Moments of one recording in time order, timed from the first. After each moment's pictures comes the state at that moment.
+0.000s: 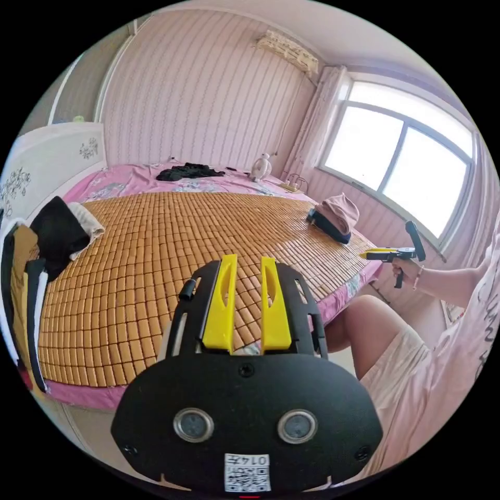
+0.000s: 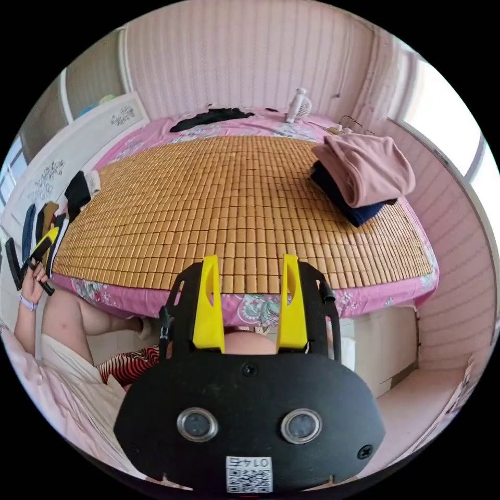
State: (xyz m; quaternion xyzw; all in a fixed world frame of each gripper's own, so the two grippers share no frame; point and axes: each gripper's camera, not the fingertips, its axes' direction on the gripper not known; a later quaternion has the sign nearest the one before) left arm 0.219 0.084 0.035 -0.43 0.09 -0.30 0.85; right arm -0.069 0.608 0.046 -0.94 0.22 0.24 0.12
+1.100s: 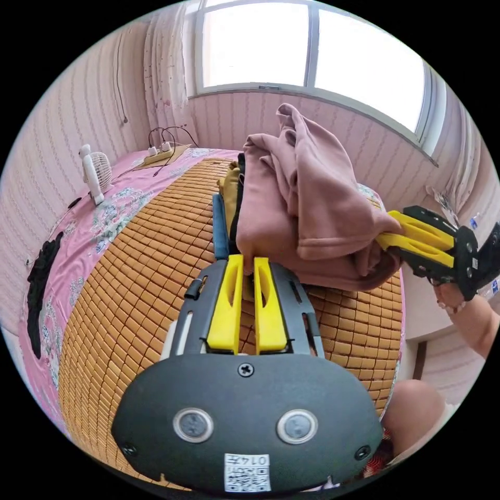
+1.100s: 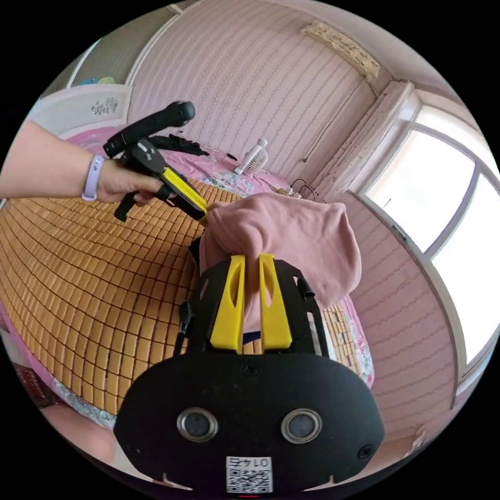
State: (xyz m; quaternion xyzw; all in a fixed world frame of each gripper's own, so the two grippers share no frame) left arm 0.692 0.075 0.754 -0.47 0.39 -0.06 0.79; right arm 0.092 0.568 -0.128 -0.95 0.17 0.04 0.26
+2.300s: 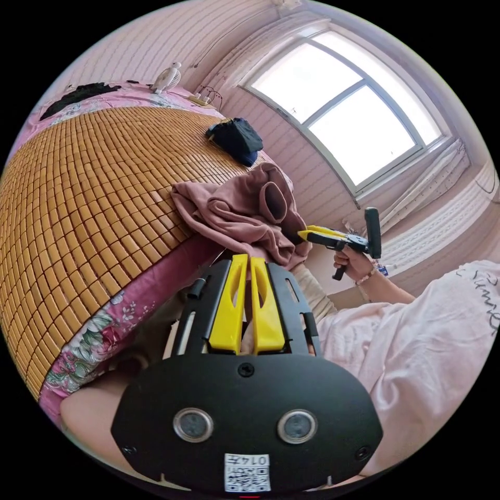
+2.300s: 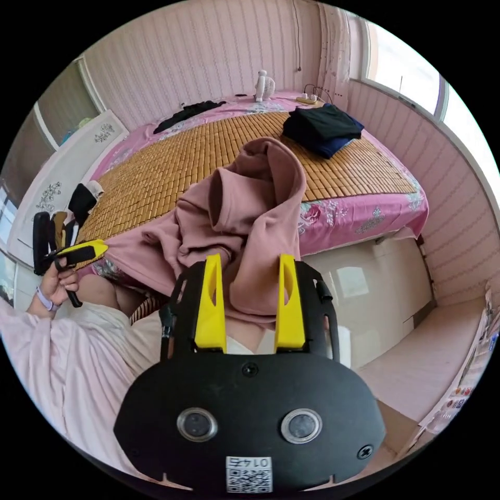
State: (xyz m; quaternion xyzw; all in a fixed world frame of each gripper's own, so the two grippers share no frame) left arm 0.386 0.014 0.266 -0.50 0.41 -0.35 0.67; right arm -0.036 0.302 -0.036 -0.91 0.30 0.27 0.06
